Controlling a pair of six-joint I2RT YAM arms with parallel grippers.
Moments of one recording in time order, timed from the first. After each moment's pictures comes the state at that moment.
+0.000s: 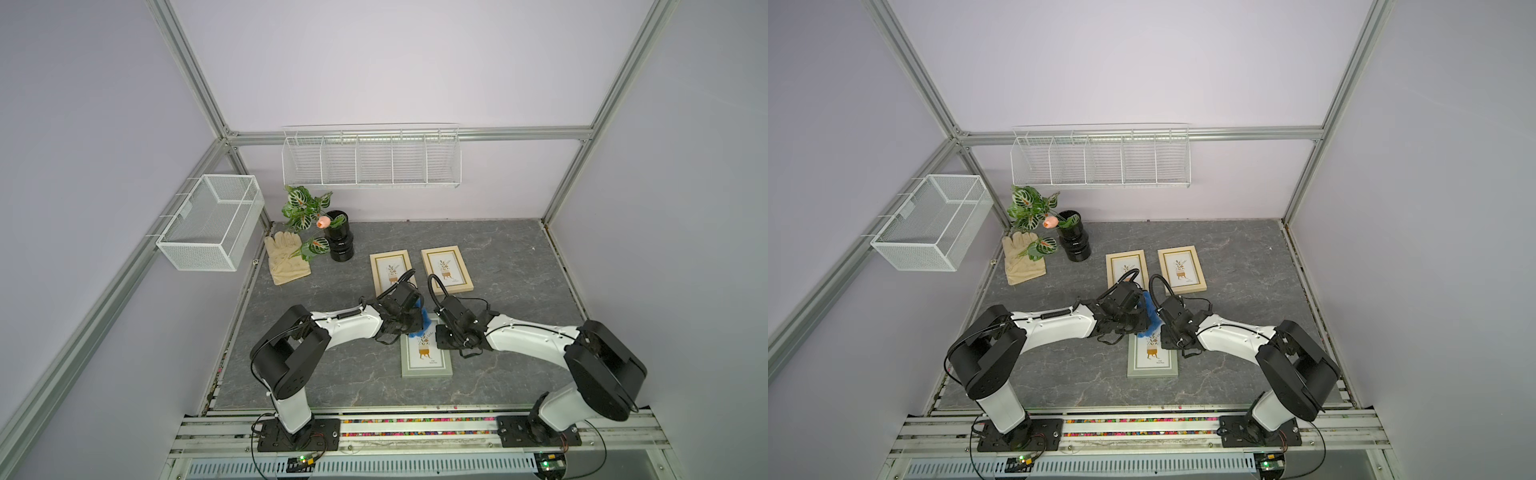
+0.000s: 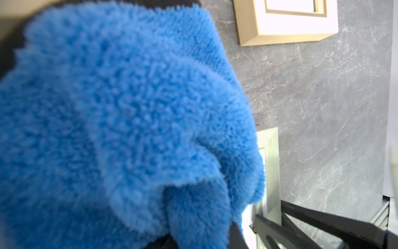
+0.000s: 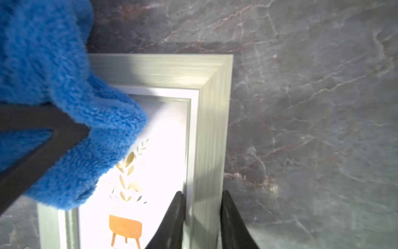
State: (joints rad) left arm -0.86 1.76 1.00 -0.20 0.08 -0.80; right arm 0.80 1.55 0.79 -0.42 0.07 0.72
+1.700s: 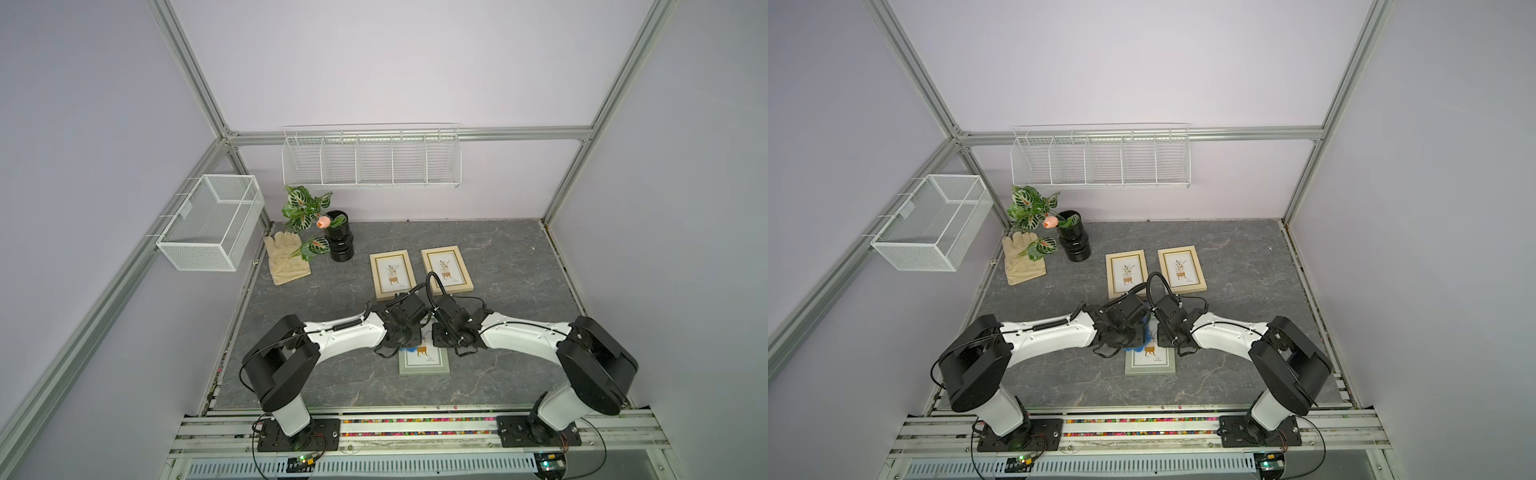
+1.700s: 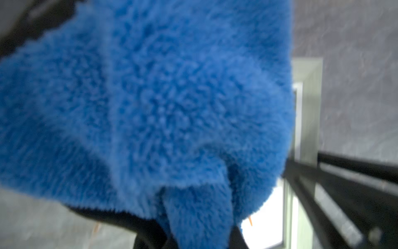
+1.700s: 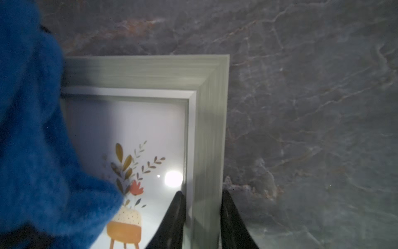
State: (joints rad) left arm -1.04 1.66 0.98 -0.51 -0.07 -0.91; right arm 0.82 1.60 0.84 -0.42 0.11 0.75
